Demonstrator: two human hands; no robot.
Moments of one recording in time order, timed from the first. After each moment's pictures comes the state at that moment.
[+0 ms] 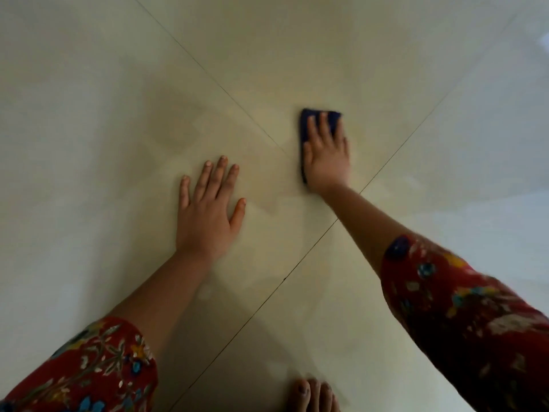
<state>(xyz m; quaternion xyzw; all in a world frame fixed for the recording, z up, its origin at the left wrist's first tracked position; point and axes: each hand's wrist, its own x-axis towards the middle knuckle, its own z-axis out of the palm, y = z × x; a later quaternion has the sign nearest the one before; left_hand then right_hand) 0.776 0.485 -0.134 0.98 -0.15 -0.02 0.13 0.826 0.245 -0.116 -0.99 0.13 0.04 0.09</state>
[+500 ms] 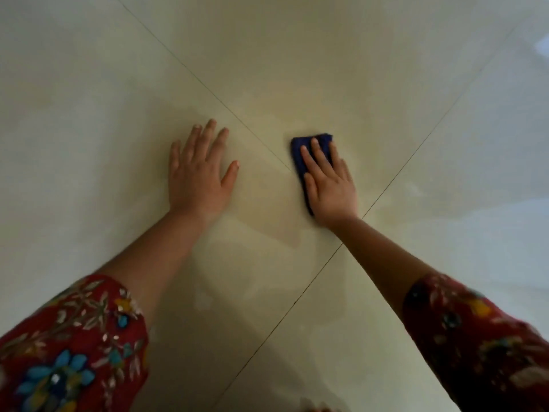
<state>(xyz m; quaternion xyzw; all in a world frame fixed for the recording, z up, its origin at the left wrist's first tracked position) 0.875 0.487 -0.119 0.98 -0.14 0.03 0.15 0.810 0.244 -0.118 -0.99 0.05 0.03 0.09</state>
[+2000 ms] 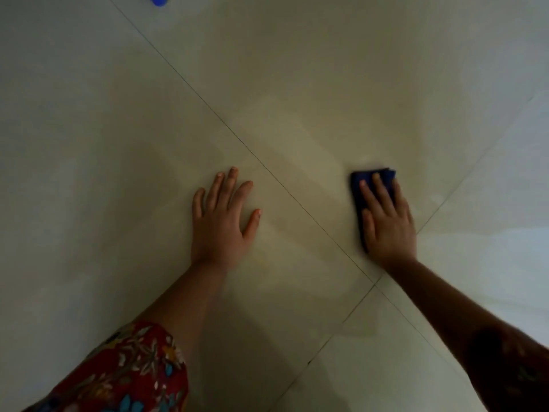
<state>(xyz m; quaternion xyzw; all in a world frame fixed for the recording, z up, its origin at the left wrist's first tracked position) 0.882 0.480 -0.136 0.98 -0.13 0.02 0.15 0.821 0.182 -0.117 -1.00 0.07 0.03 0.07</state>
